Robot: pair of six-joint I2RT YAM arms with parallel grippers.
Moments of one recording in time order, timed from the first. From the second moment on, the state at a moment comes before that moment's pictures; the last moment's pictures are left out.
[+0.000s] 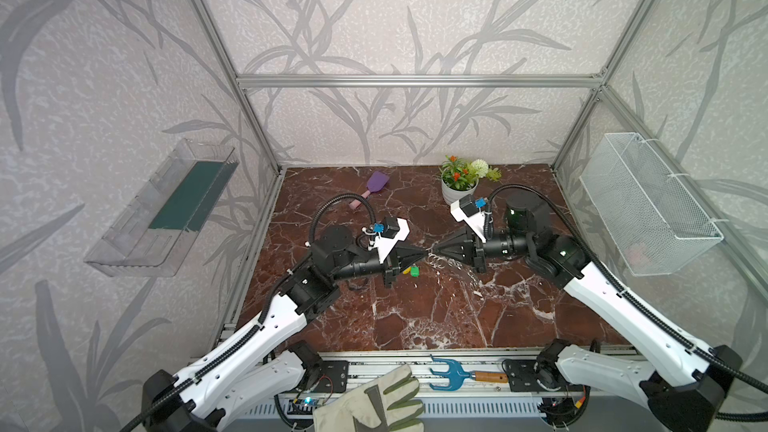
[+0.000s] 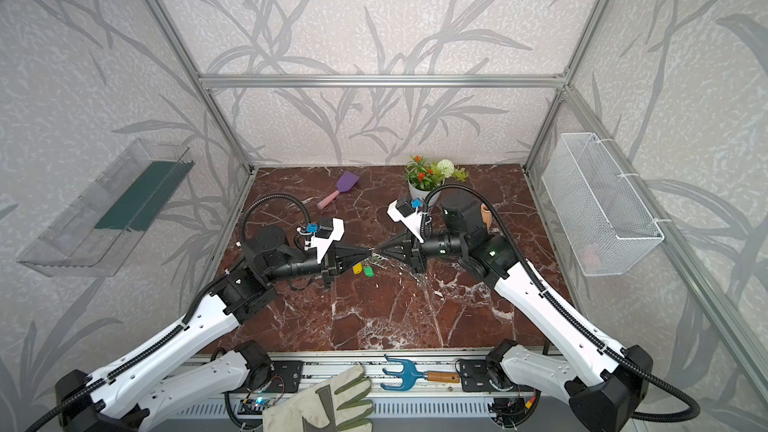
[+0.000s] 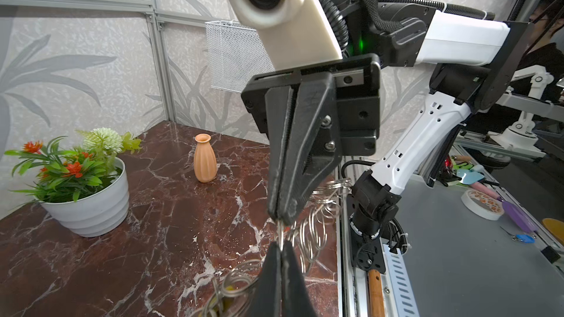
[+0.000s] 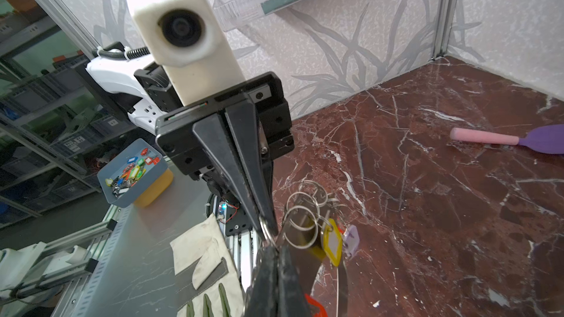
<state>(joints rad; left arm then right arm) -0.69 0.91 0.77 0.08 0.65 -0.08 0.62 1.11 1.09 -0.37 -0.88 0.05</state>
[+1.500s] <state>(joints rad) -0.72 1.02 0.65 0.62 0.52 -0.30 0.64 1.14 1.04 -0.33 -0.85 0.06</state>
